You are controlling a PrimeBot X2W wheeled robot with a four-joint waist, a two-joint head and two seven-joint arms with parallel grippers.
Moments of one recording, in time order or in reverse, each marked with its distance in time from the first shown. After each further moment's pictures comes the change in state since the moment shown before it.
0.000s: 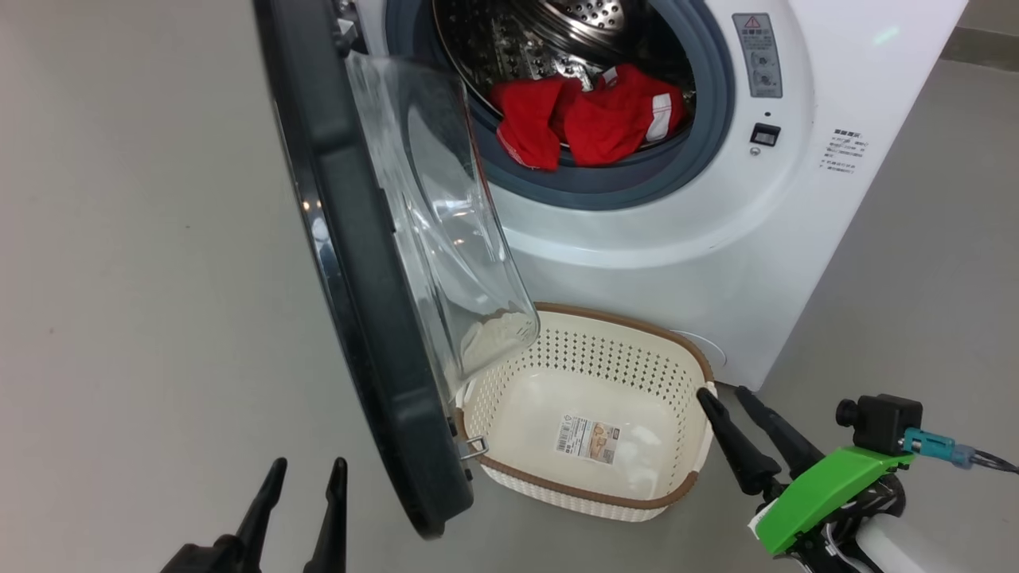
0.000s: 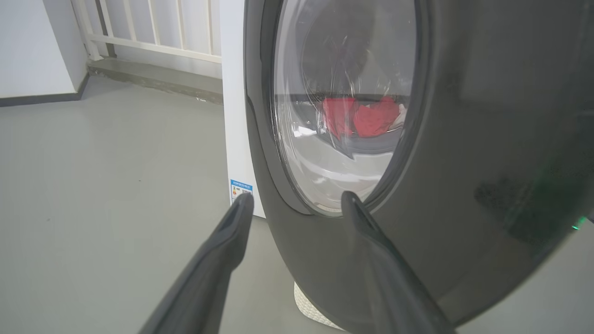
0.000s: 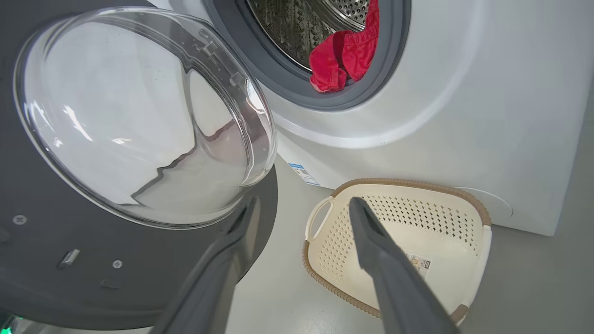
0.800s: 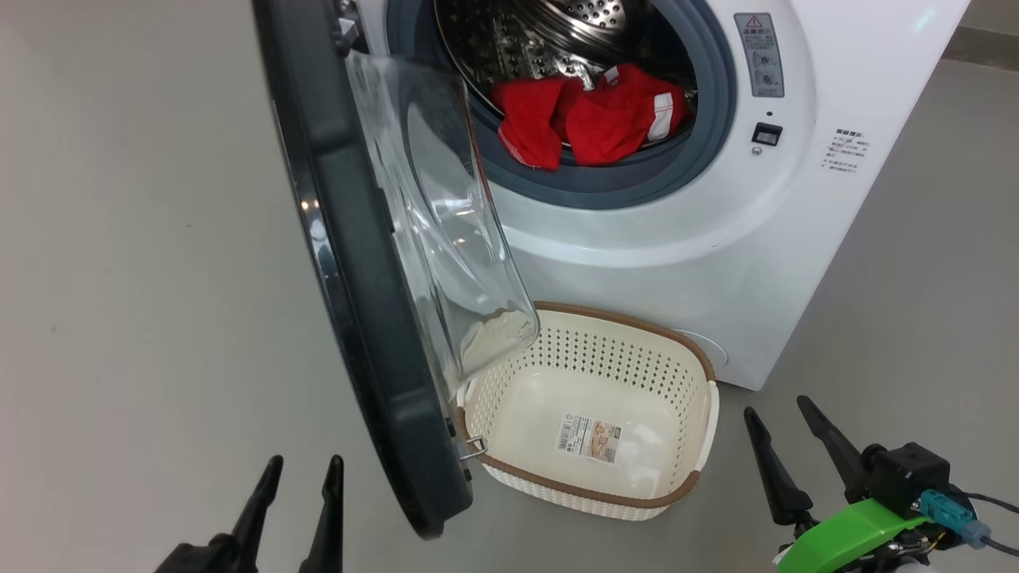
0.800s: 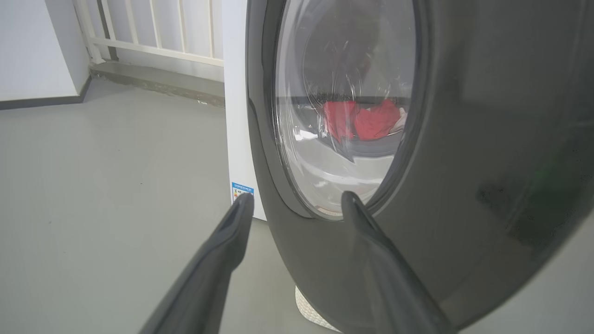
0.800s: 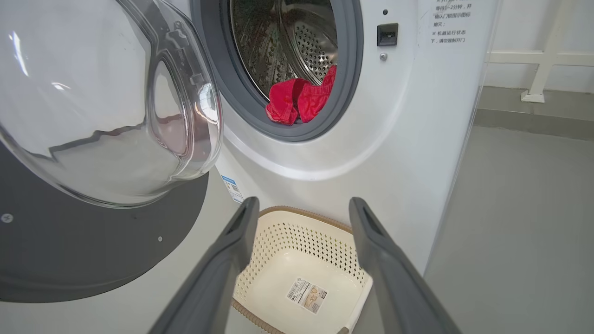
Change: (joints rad) left arm 0.001 0.000 0.010 -0.008 0.001 -0.007 0.000; right arm 0.236 0.198 -0.482 -0.104 -0.749 0.001 -0.003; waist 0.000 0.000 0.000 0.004
